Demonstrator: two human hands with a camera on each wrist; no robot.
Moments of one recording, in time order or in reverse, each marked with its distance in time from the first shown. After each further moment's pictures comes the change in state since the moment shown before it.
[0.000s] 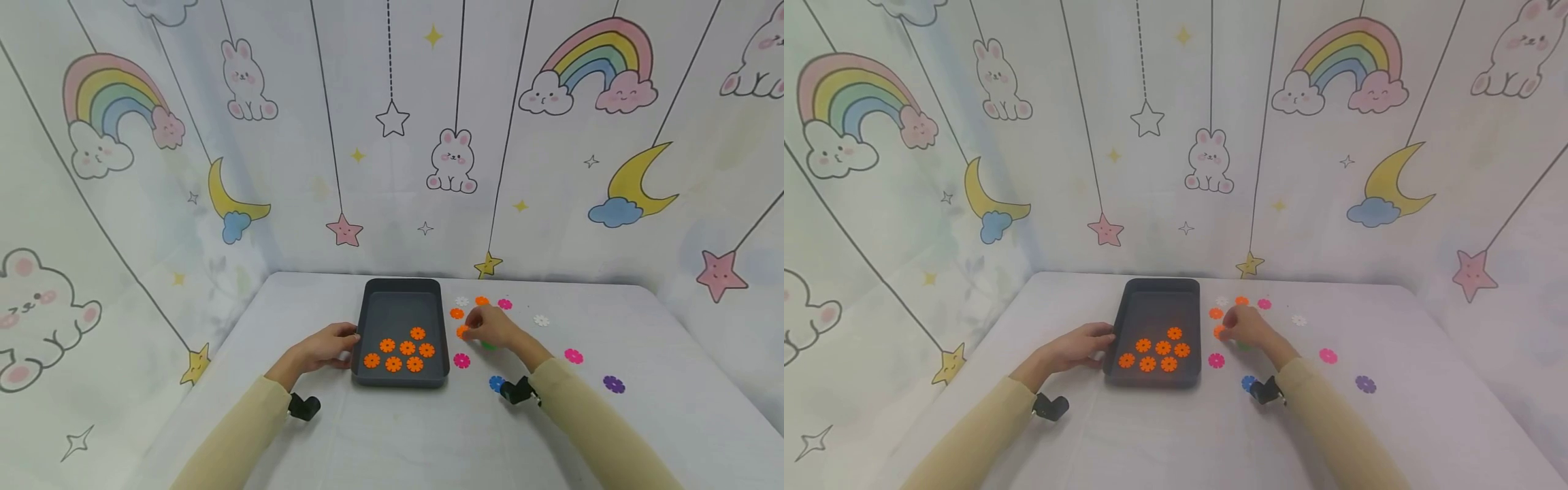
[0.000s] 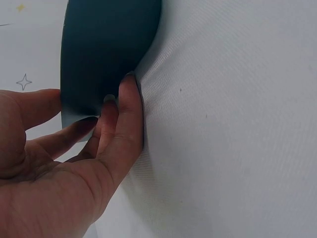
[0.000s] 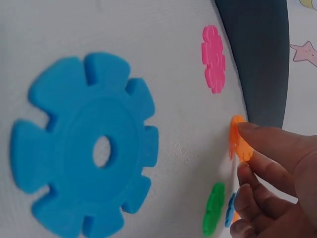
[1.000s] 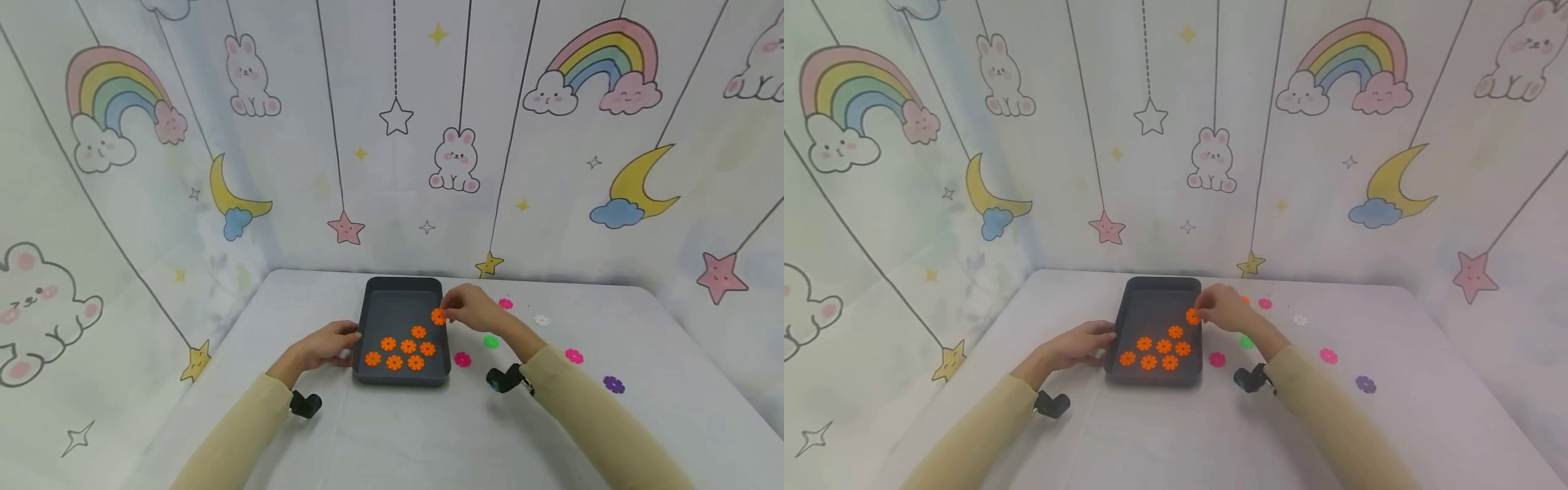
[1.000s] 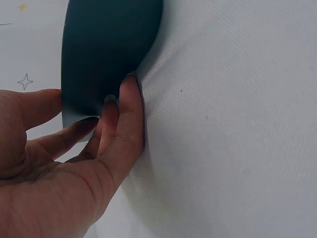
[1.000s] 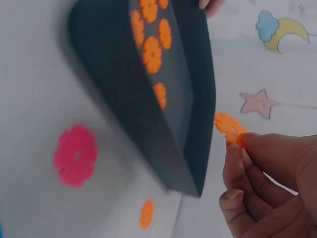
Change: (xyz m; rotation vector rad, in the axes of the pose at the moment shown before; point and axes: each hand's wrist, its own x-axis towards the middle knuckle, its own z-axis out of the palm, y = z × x) left_hand -0.004 0.001 -0.001 0.000 -0.013 0.002; right_hand 0.000 -0.072 -0.018 0.052 -0.035 -0.237
